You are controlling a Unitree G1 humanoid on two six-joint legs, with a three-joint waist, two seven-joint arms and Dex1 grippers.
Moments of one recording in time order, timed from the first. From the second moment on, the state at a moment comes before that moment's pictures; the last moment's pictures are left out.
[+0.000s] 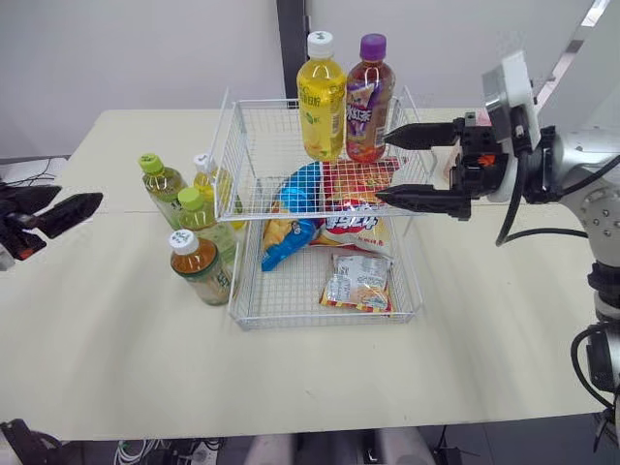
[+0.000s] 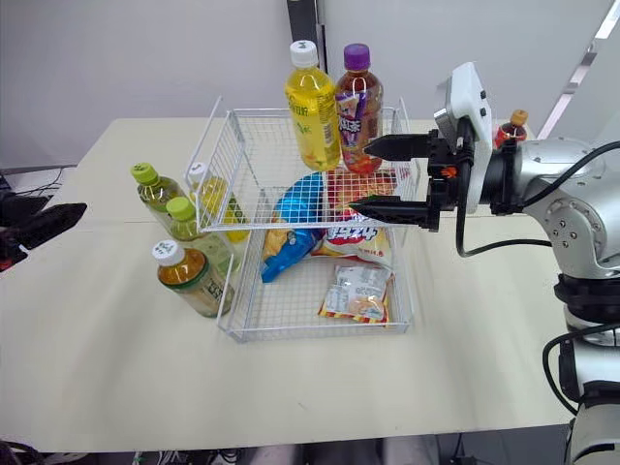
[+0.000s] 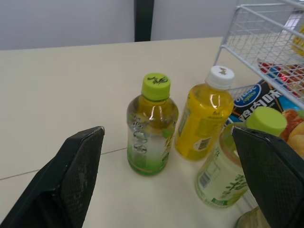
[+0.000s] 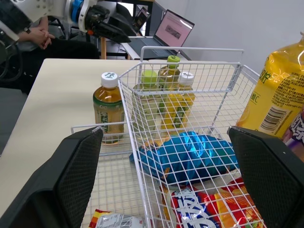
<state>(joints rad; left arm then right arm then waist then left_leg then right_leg) -0.35 0.94 0.77 0.11 -0.45 0.81 -0.97 -0.93 -0.78 0.03 -0.20 0.72 0.76 1.03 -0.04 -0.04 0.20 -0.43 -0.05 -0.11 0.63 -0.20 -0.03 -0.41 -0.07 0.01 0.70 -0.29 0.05</state>
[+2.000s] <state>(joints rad) -0.83 0.75 0.32 0.65 -0.35 0.40 -0.64 -0.74 -0.77 -0.06 -0.47 0.77 0.85 0.89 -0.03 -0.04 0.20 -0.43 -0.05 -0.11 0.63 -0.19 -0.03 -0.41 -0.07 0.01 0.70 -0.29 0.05</state>
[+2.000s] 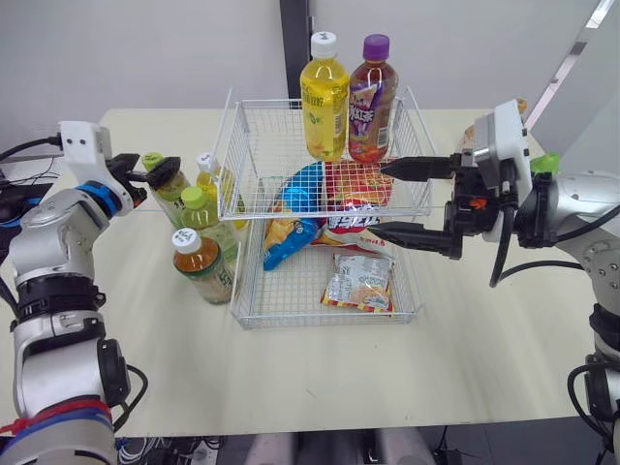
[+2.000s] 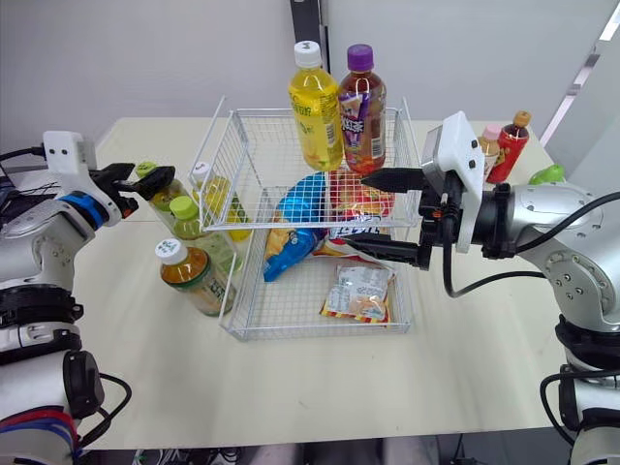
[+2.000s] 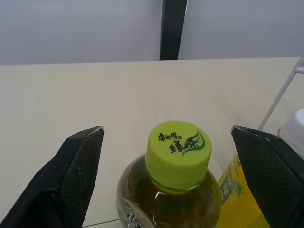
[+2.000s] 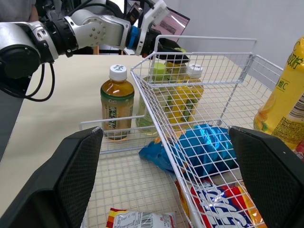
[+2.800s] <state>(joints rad) -0.87 0.75 0.30 0.72 -0.31 0.34 -0.67 -0.78 -0.76 -0.06 -0.38 0.73 0.76 0.89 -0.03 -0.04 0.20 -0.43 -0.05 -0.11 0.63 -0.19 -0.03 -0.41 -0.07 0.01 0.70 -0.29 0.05</state>
